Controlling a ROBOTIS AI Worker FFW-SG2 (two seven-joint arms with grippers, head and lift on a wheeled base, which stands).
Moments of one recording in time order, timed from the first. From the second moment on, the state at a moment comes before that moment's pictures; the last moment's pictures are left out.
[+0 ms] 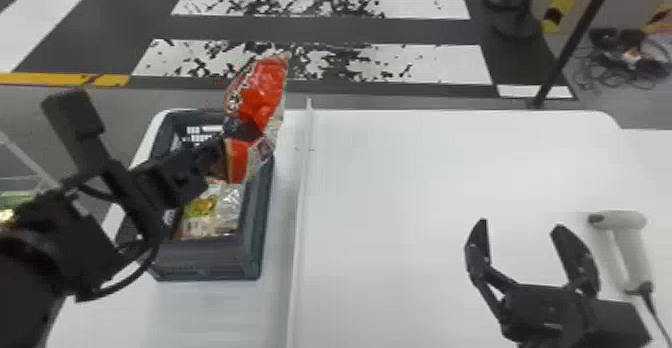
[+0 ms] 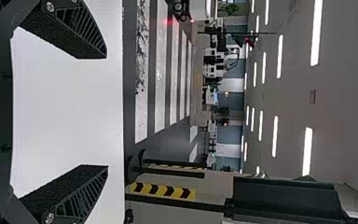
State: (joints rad) left arm 0.23 0.00 0.32 -2.35 0.59 1.11 -0.32; right arm 0.74 -0.05 0.11 -2.01 0.06 -0.21 -0.23
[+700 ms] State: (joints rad) left arm 0.14 0.00 -0.20 -2.02 0.34 0.89 -0.22; right arm 0.75 -0.05 0.10 -2.03 0.05 -0.21 -0.25
